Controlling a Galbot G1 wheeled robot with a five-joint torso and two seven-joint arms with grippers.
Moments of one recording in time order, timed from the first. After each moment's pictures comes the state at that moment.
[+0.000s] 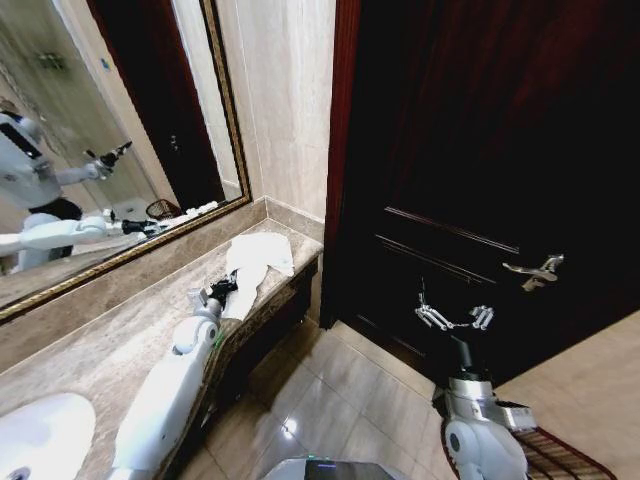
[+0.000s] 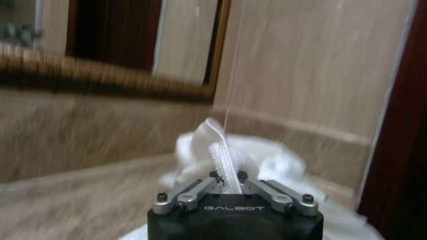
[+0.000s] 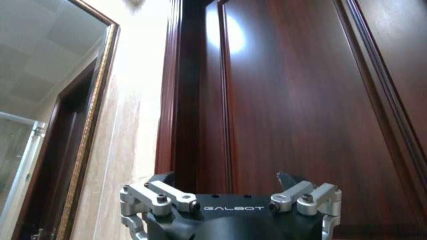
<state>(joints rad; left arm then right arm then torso) 1.10 -1.19 -0.53 -1.68 -0.52 0.03 -0.03 -1.66 1.54 0.67 2.26 0.23 0.43 -0.18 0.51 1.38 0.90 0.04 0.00</state>
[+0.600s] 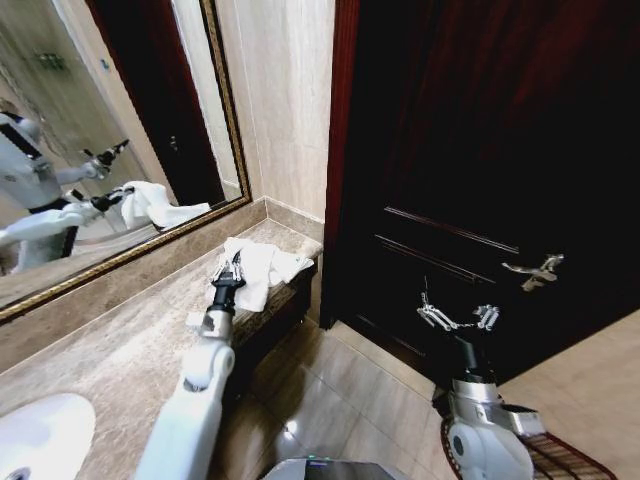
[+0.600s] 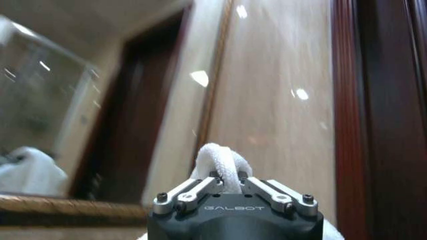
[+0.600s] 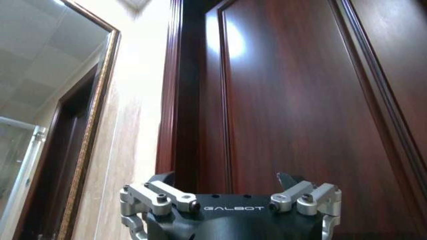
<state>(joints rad) 1.32 -1.50 -0.58 -1.99 -0.22 -0.34 -0.04 -1.67 1.54 0.67 2.28 0.24 0.44 -0.18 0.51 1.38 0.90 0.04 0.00</state>
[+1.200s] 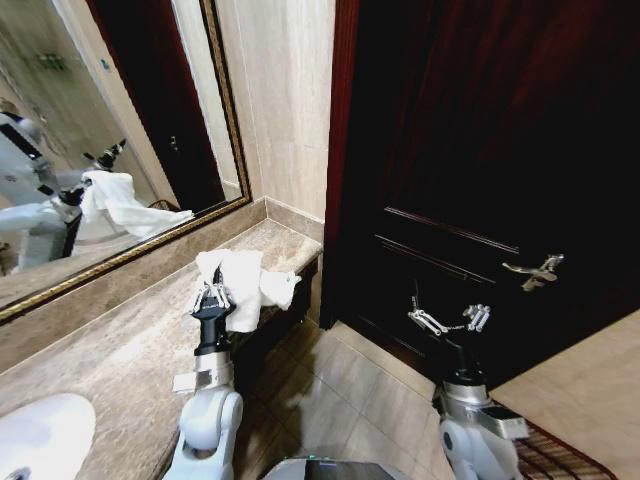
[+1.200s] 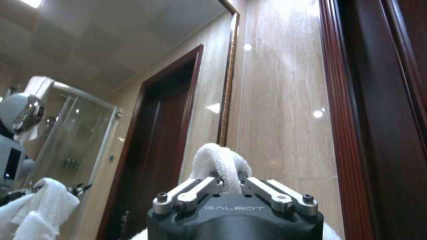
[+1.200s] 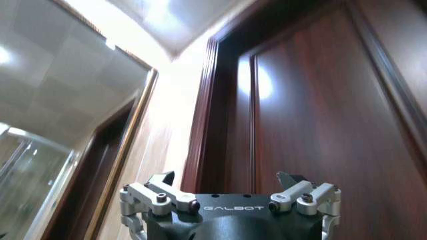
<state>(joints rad) 1.60 -1.61 -0.58 -2.25 -0.04 -0.42 -0.08 -1.61 1.44 0.65 2.32 0.20 0.55 -0.15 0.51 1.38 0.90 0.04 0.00</state>
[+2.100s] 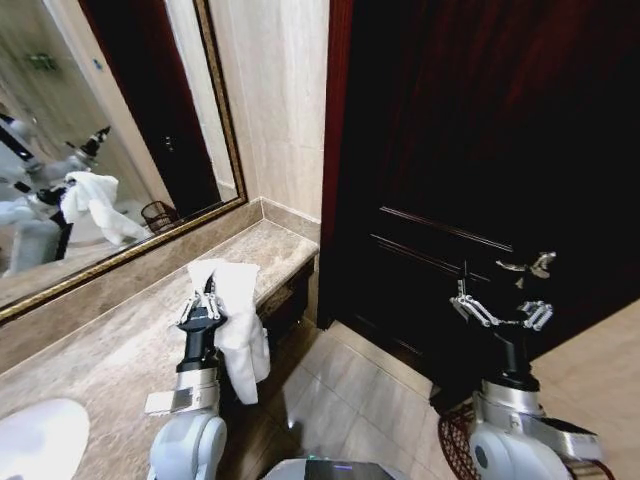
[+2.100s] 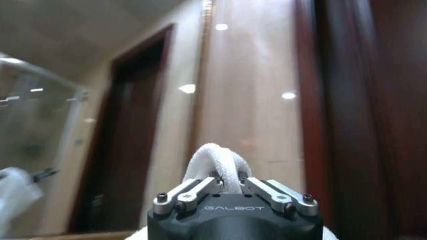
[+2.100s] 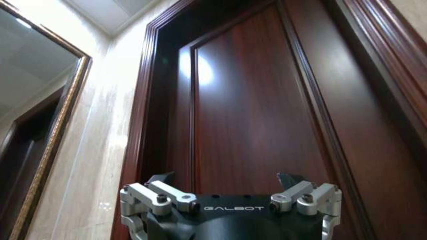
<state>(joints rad) 1.68 -1.50 -0.57 -2.34 -0.09 -0.33 -0.05 -1.71 1.51 0.71 2.39 0.27 0.48 -0.07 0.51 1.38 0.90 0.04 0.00</state>
